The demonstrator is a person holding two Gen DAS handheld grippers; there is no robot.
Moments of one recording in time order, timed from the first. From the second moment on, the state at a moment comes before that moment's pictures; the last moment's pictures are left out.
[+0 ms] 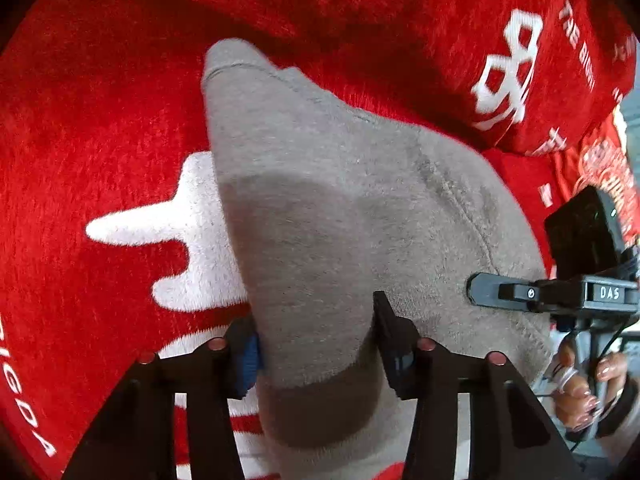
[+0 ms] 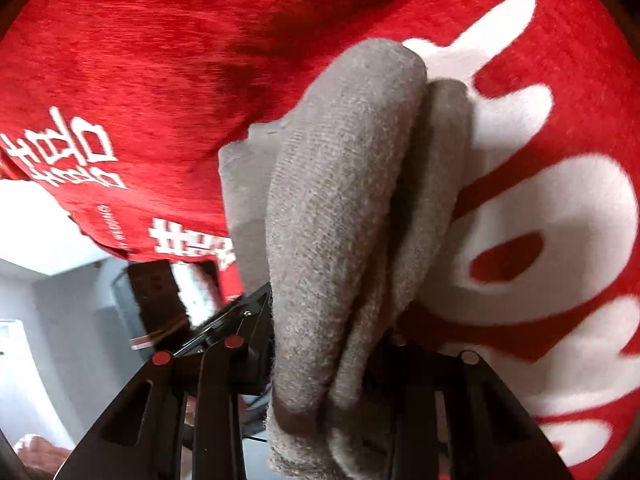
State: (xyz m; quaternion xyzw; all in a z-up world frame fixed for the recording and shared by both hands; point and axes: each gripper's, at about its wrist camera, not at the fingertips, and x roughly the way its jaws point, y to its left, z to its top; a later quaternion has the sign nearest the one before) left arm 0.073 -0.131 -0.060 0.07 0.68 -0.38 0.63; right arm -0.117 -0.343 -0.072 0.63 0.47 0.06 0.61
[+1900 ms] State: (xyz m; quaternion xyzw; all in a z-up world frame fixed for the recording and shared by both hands) left arm 0.055 0.084 -0.022 0.14 0.66 -0.23 0.70; right arm -0.087 -0.119 -0.011 0.27 0.65 -0.04 0.71
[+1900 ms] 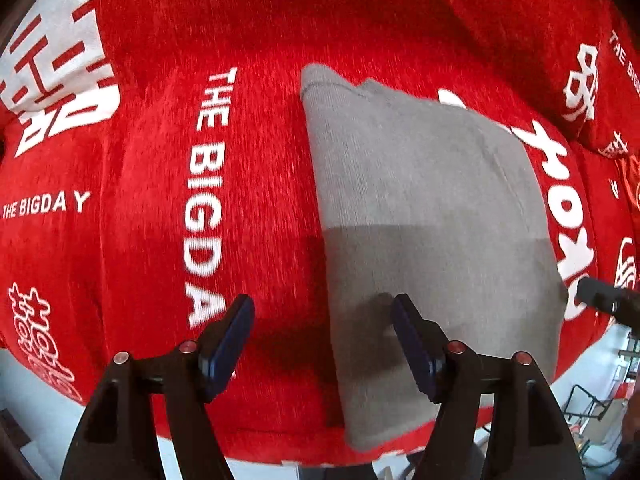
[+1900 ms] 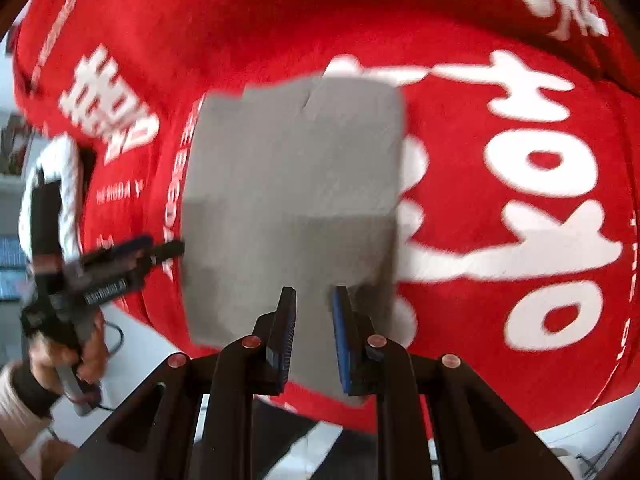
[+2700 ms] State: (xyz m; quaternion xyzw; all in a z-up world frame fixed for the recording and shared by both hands) left arm 0.038 0.081 -0.013 0.16 0.69 -0.20 0.68; right arm -0.108 -0.125 -0.054 0.24 0.71 -0.09 0.66
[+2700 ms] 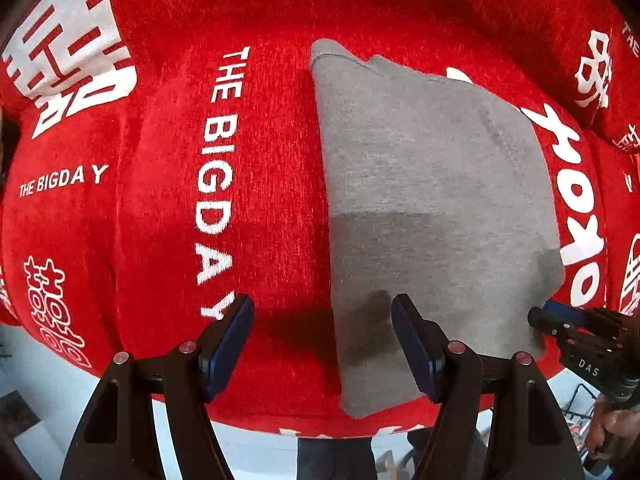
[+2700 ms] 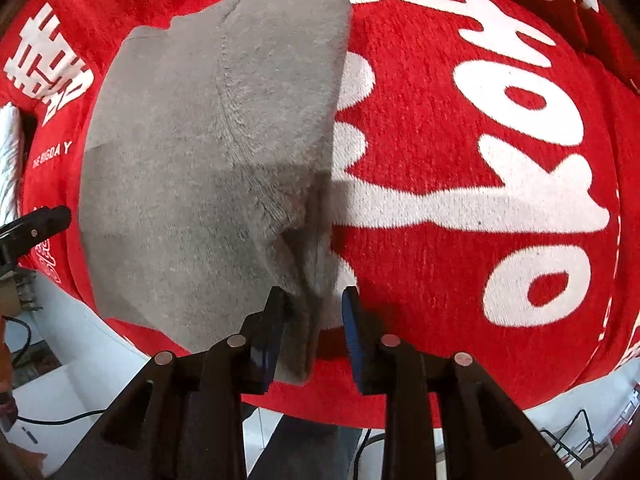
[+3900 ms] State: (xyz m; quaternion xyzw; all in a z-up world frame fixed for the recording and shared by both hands) left arm 0.008 0.097 0.082 0.19 0.68 -0.17 0.69; right arm -0.085 -0.106 0.089 0.25 0.67 -0.12 0.69
